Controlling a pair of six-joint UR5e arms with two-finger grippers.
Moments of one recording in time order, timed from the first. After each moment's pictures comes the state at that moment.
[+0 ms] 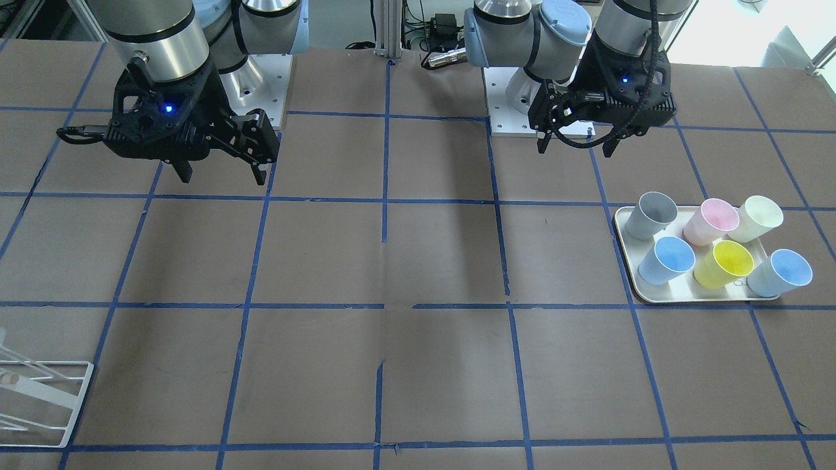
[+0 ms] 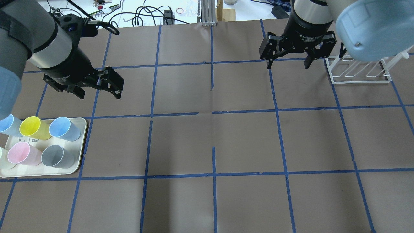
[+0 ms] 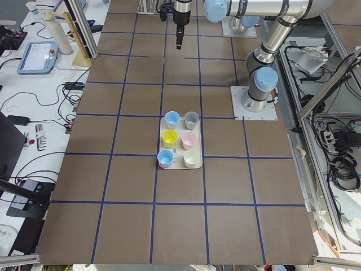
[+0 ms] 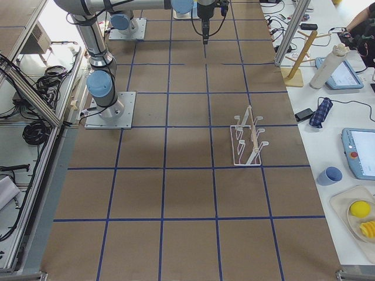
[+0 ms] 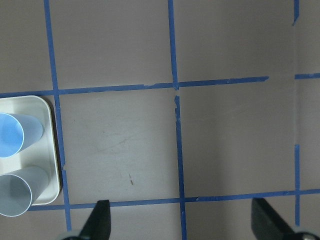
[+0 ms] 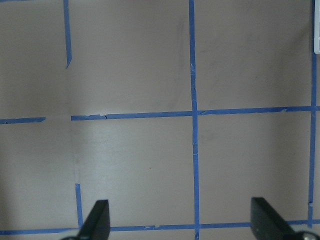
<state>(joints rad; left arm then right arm) -1.52 -1.43 -1.72 -1.50 1.57 0.10 1.66 -1.53 1.53 -1.64 -1.56 0.12</state>
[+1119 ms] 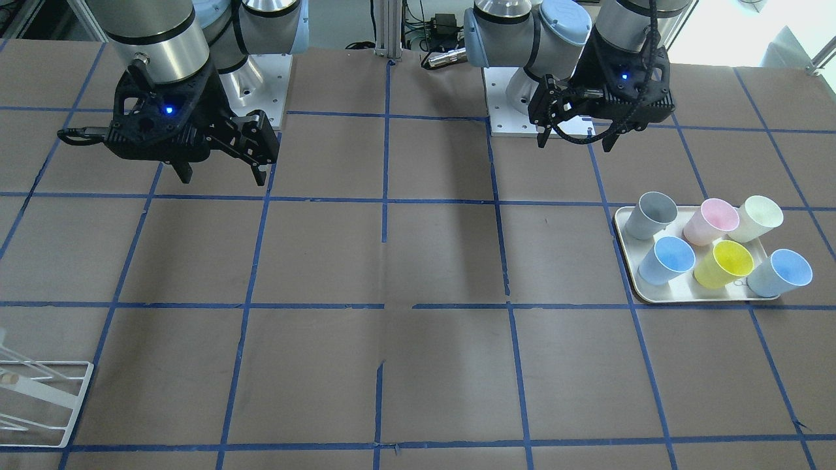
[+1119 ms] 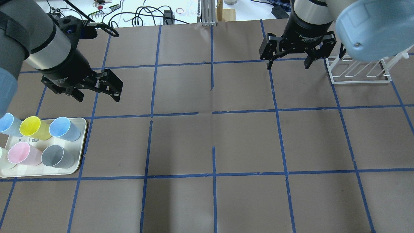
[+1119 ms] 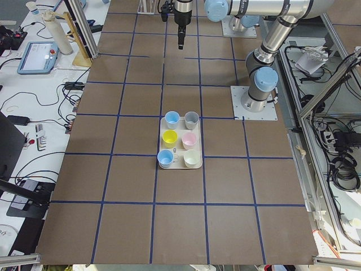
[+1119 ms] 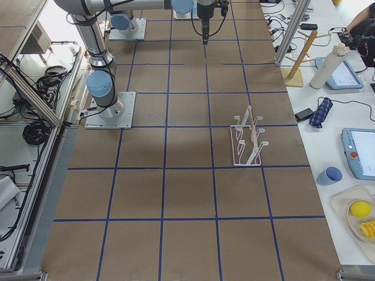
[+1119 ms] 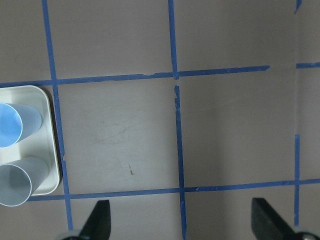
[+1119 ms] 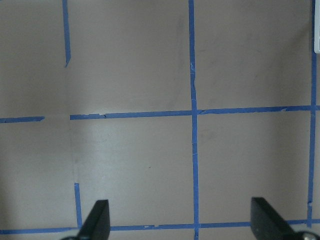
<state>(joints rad) -1.52 -1.42 -1.71 -1.54 1.57 0.10 1.66 -1.53 1.53 -1.64 -1.57 0.11</state>
